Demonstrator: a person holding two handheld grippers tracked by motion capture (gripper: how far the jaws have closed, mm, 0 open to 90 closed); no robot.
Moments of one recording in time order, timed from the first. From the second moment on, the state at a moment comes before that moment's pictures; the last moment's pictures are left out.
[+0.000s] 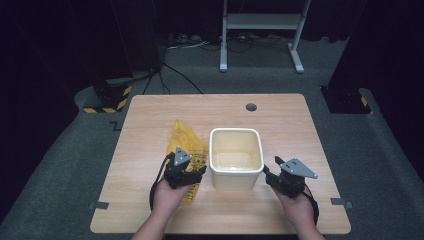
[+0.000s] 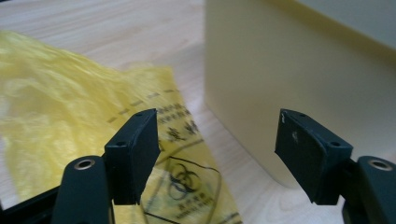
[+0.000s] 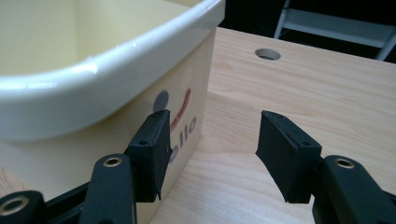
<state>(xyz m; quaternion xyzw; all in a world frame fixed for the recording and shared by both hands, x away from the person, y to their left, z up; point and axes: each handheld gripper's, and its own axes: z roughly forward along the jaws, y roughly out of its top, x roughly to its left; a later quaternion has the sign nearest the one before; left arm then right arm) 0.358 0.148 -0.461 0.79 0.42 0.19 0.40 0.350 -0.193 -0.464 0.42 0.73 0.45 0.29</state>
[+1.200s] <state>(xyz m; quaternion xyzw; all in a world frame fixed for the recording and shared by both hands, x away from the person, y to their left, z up) 0.355 0.257 -0.488 0.75 0.52 0.19 0.37 0.348 -0.223 -0.458 0.44 0.73 0.44 0.29</state>
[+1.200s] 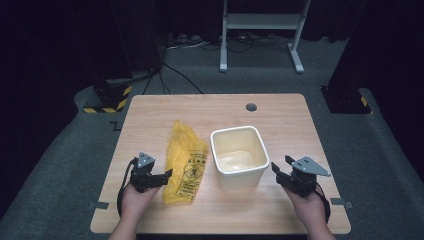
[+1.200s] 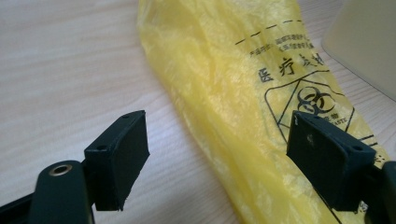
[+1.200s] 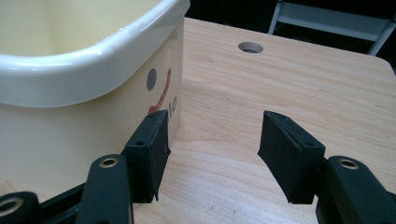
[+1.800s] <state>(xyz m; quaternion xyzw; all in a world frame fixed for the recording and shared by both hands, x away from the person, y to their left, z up) 0.362 0.263 -0.501 0.75 0.55 0.18 0.32 0.336 -0.223 -0.436 0.43 0.72 0.46 0.29</state>
